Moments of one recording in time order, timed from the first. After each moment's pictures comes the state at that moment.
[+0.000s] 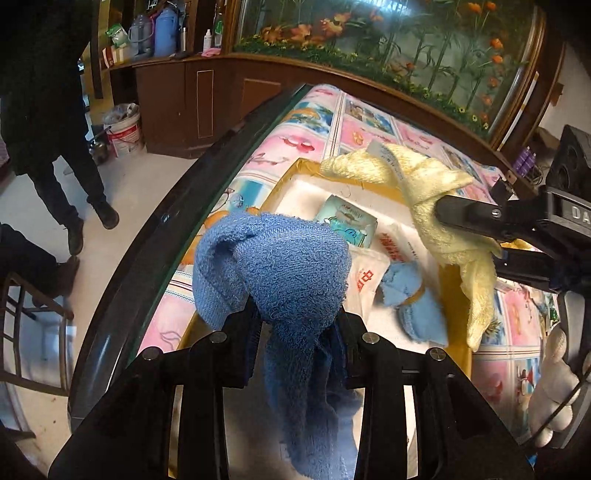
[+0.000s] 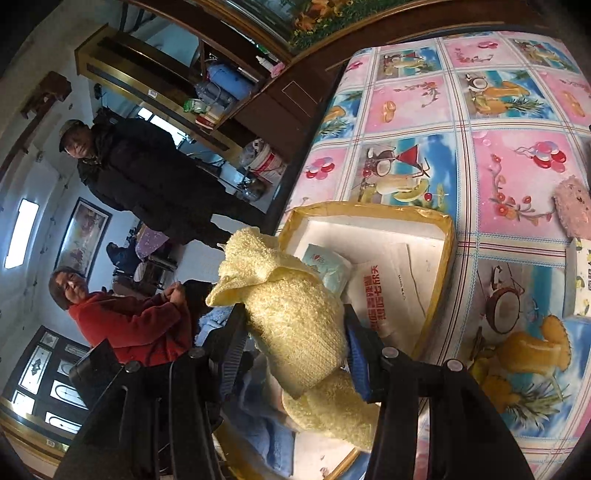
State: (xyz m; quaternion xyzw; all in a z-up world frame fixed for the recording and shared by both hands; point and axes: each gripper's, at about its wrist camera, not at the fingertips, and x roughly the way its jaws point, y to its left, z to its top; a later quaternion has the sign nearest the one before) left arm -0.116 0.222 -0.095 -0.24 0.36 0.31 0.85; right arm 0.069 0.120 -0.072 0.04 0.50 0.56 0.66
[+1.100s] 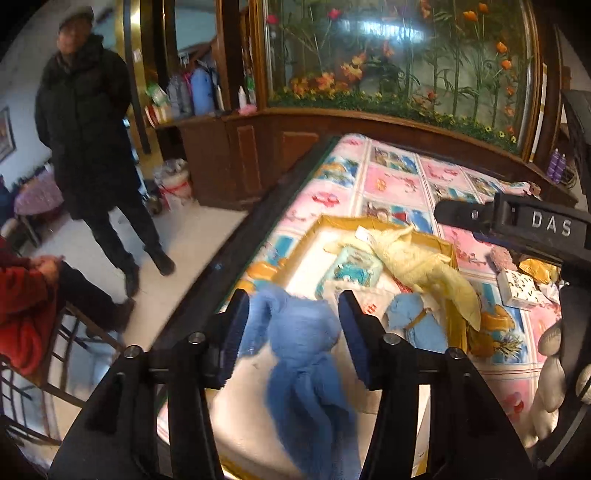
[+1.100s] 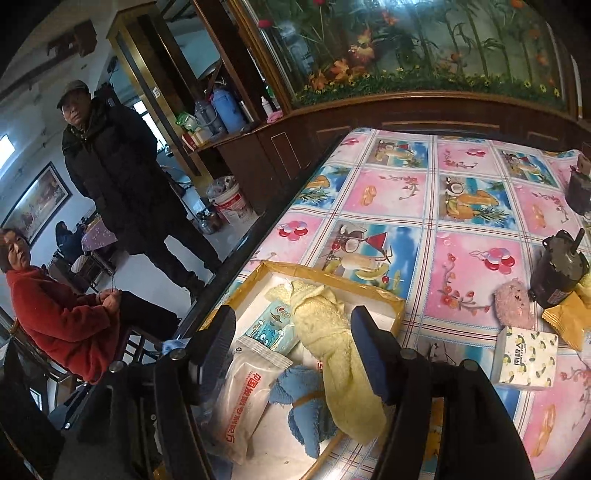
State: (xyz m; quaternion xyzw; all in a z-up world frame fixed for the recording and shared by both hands) left arm -0.126 0.166 -0.047 -0.12 0.29 0.44 0.84; right arm 0.044 0.092 -0.027 -0.03 0.36 0.53 0.77
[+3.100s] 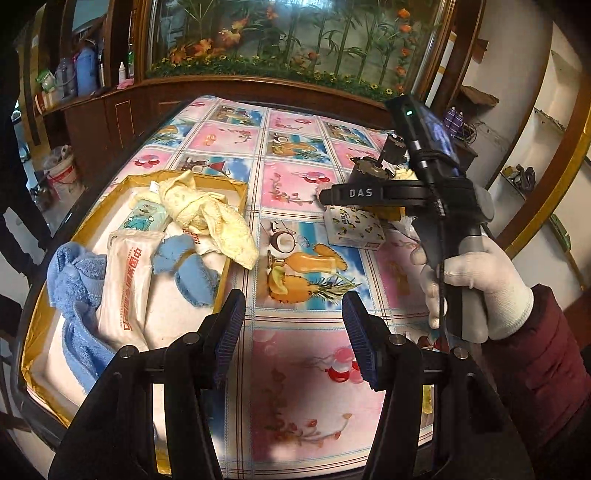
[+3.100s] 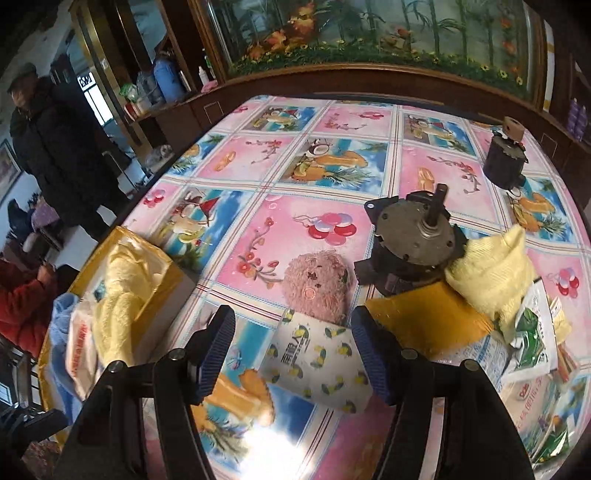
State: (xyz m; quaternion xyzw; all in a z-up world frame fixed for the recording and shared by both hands) left arm -0.052 0.062 -0.054 -0.18 0.35 0.21 0.90; right arm 0.174 0.041 -0.085 -0.14 0.41 0.42 0.80
